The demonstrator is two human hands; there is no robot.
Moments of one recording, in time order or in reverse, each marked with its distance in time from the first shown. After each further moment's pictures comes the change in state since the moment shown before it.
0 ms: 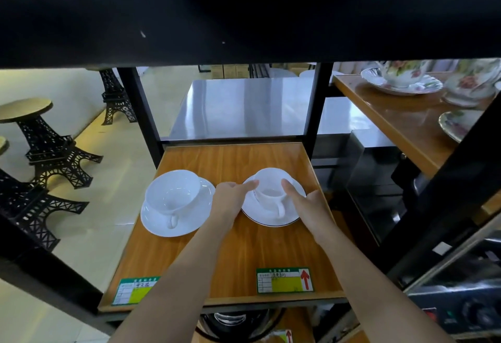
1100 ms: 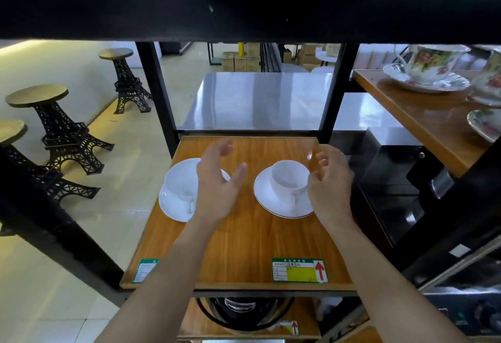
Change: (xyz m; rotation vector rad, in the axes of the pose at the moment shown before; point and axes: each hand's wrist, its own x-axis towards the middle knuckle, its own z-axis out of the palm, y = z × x) left_hand -0.026 -0.002 -0.055 0.139 0.259 0.724; right_hand -0.030 -0.031 -0.001 -0.086 0.385 -0.552
